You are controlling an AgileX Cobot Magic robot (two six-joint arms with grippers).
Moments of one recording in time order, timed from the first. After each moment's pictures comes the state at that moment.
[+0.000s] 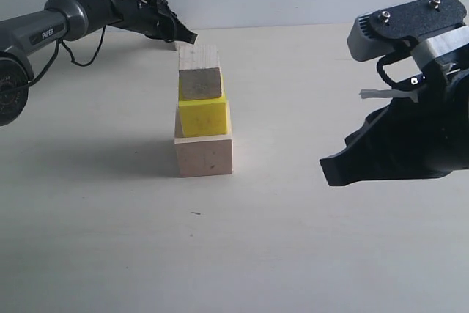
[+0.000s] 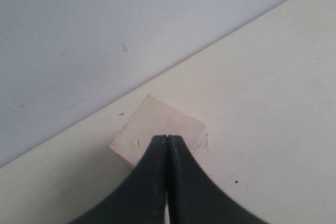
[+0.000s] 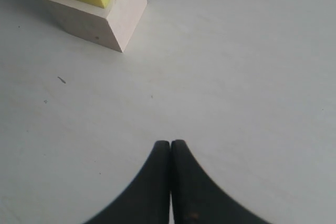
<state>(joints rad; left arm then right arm) -0.27 2.72 -2.35 -0.40 0.42 0.65 0.77 1.09 -0.68 -0.26 0.63 0.50</state>
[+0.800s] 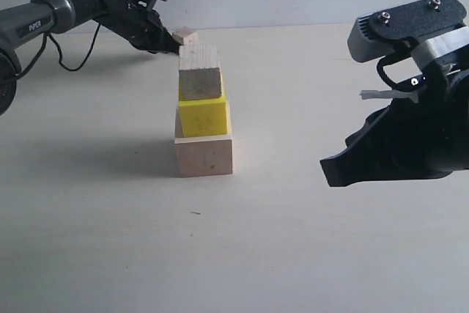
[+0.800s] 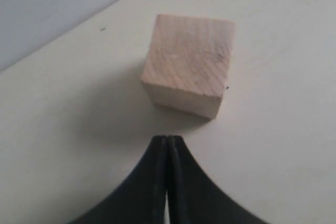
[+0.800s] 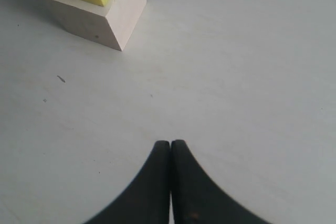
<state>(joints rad) -0.24 2.69 -2.35 -0.33 0.68 0.60 0.77 1.09 -0.68 -0.26 0.64 0.49</state>
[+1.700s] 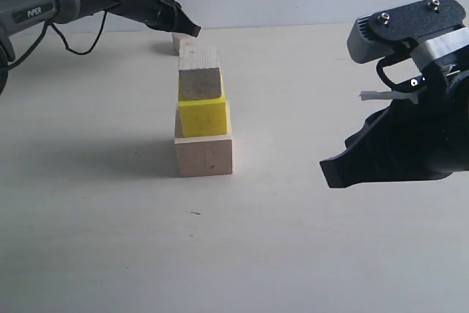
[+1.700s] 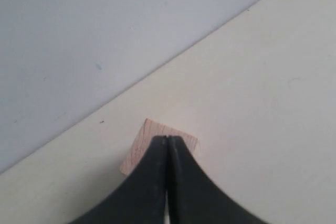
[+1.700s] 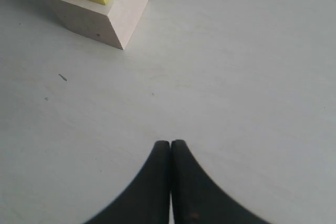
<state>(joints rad) -0.30 2.59 -2.21 -0.45 0.43 0.73 0.77 1.09 -0.68 -0.25 0.64 0.48</state>
